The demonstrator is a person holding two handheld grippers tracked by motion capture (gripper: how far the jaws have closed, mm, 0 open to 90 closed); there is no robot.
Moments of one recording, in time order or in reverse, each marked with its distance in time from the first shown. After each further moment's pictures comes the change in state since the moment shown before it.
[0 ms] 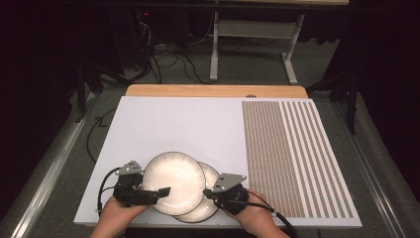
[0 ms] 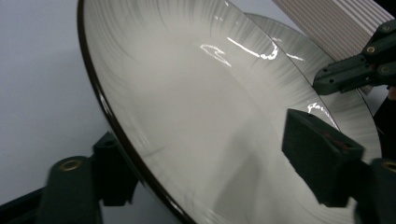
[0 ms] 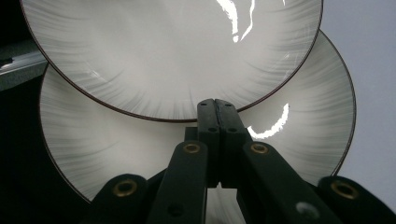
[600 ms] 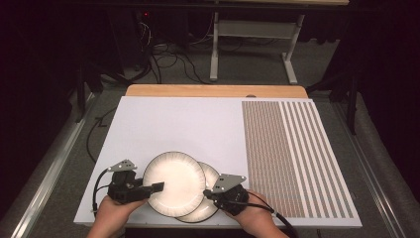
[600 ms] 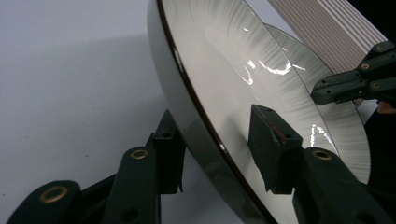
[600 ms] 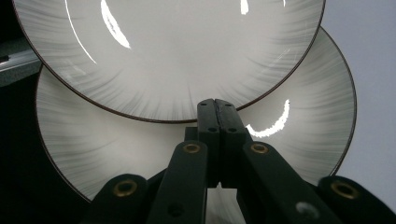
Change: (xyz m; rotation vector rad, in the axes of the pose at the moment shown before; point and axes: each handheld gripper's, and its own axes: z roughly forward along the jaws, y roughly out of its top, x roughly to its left) left arm 0.011 -0.001 -0.010 -0.029 -0.023 -0.077; right arm 0.002 -0.001 0.001 0.009 -0.007 0.007
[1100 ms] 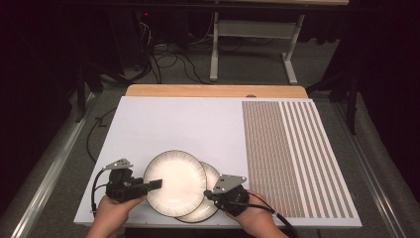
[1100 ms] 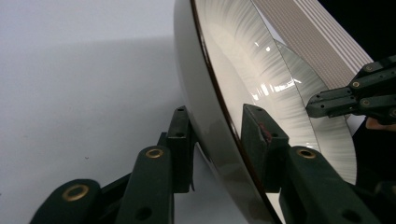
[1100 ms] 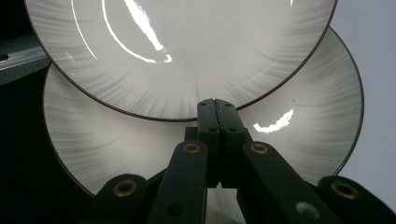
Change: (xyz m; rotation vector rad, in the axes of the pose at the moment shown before) left arm 0.007 -0.001 -0.003 -0.051 -0.040 -0.057; right arm 0.000 -0.001 -0.003 0.001 -0.003 -0.004
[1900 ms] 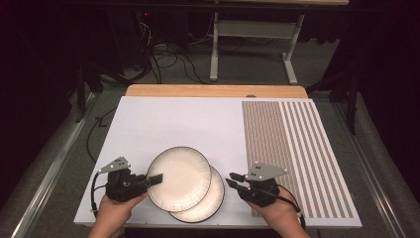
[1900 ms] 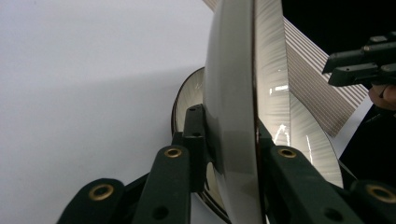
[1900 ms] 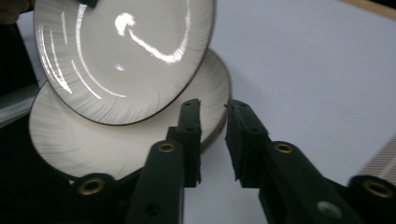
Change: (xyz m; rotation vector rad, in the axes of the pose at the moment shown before) left arm -0.014 0.004 -0.005 -0.122 -0.002 0.094; right arm -0.039 -0.017 -0.065 -0.171 -0.114 0.143
